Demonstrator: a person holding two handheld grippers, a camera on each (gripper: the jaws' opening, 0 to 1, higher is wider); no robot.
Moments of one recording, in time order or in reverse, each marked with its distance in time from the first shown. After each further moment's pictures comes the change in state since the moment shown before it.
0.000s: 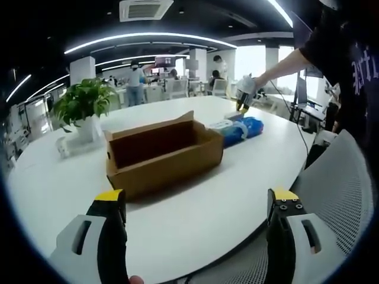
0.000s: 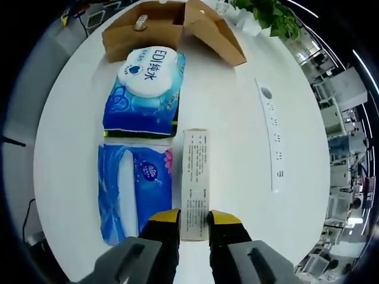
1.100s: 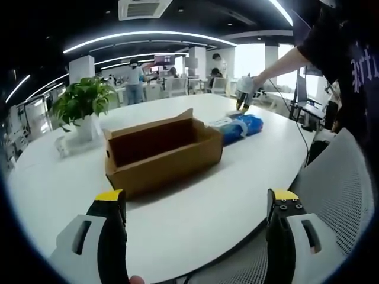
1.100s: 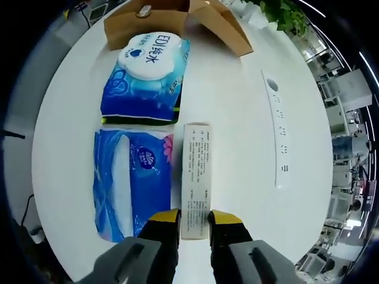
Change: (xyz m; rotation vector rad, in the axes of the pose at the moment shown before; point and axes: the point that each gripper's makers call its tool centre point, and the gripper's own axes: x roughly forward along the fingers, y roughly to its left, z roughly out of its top) left arm 0.001 0.001 -0.004 0.003 0.015 -0.004; right arm 0.005 -0.004 -0.010 -0.013 0.037 0.009
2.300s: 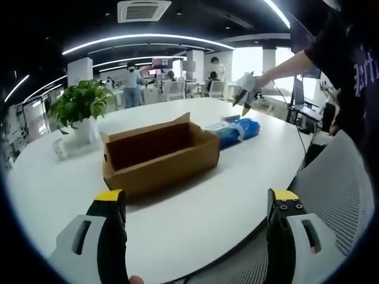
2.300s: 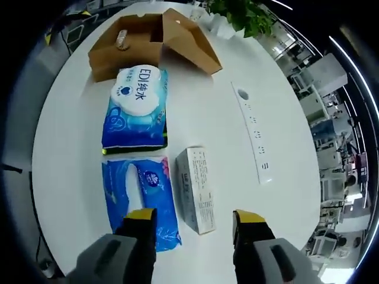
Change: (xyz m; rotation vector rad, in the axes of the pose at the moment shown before) left arm -0.001 -0.004 0.005 0.002 -0.029 -0.022; right arm -0.041 0.002 0.019 0.201 -0.131 -0.111
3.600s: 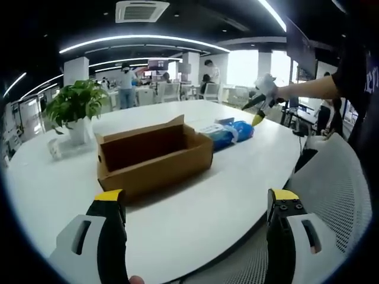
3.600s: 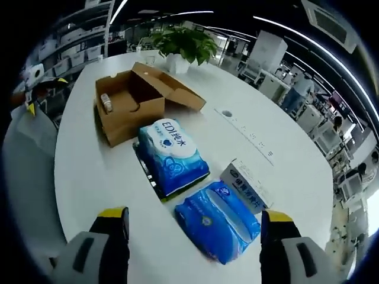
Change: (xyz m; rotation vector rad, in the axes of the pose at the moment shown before) left arm -0.003 -0.010 0.002 -0.011 -0.013 -0.050; right arm -0.050 0.116 0.033 0.482 -0.262 -0.092
